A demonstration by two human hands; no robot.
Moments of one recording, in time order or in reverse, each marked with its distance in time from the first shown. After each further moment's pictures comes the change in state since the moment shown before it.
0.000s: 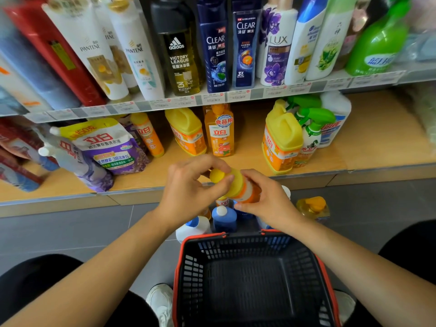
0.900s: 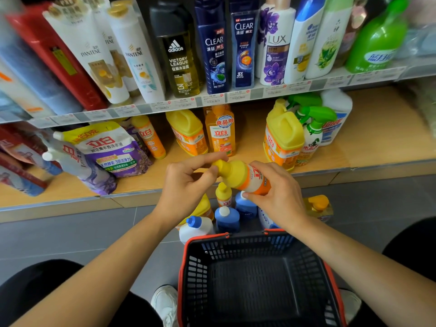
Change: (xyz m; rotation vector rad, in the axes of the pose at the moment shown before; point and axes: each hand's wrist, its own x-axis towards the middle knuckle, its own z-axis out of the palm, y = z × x) left_hand -0.002 -0.007 -0.003 -0.280 -0.029 -0.318; right_hand -0.006 -0.007 -0.007 -0.442 0.315 -0.166
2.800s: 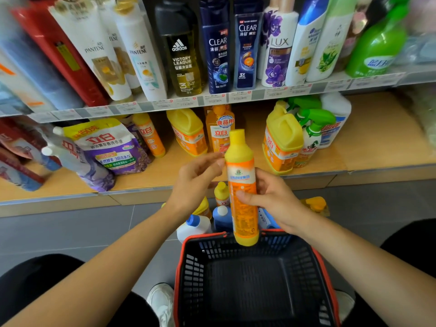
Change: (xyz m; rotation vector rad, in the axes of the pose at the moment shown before) left_hand 0.006 -0.011 0.017 -0.226 0.007 -0.396; right_hand 0.004 -0.022 -0.007 0.895 -0.379 0.406
